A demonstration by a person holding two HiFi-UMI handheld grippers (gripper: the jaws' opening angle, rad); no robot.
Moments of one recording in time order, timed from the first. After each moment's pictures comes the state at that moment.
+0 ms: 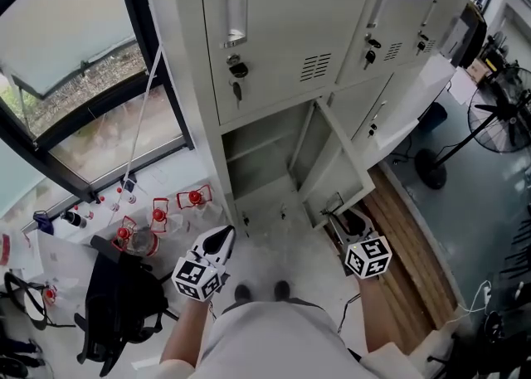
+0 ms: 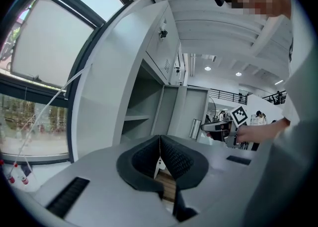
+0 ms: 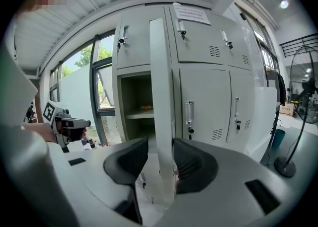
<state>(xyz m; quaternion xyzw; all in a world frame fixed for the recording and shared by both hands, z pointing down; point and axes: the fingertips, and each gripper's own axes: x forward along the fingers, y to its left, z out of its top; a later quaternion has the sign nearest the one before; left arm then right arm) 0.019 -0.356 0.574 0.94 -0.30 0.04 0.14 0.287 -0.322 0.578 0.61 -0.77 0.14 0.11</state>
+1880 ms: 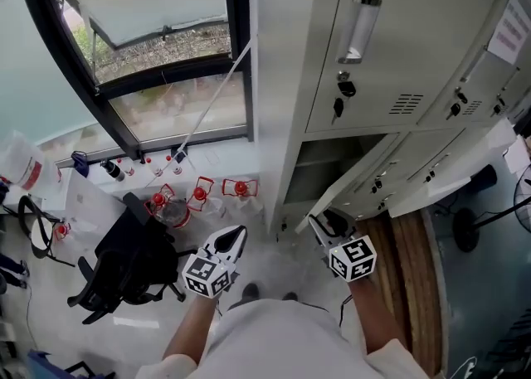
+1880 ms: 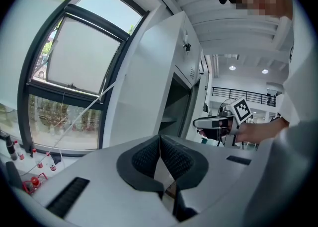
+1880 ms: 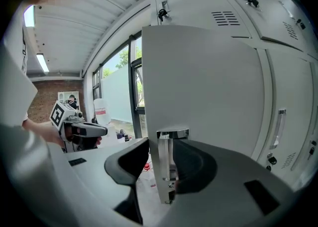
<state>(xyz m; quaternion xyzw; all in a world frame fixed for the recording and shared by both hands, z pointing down) -0.078 -0.362 0.579 0.88 -0.45 0.03 0.15 0.097 -0.410 0.564 0.41 -0.90 0.09 0.13</state>
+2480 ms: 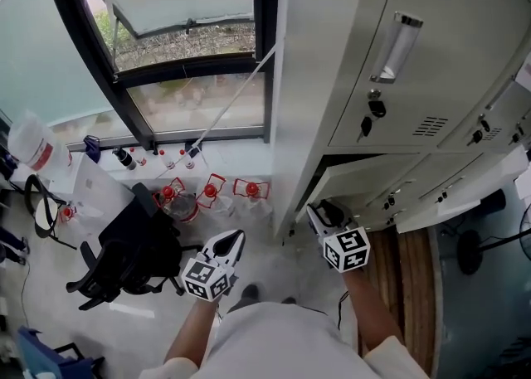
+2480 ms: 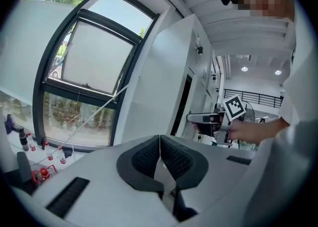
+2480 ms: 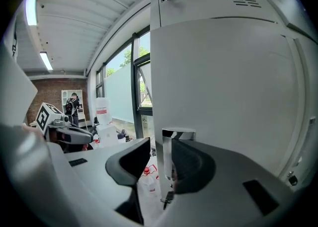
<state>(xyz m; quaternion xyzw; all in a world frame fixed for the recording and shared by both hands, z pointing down) -0.114 -0.365 0.591 0.85 -0.50 0.02 0.17 0.050 -0.468 0.563 0.38 -0.91 0.08 0.13</state>
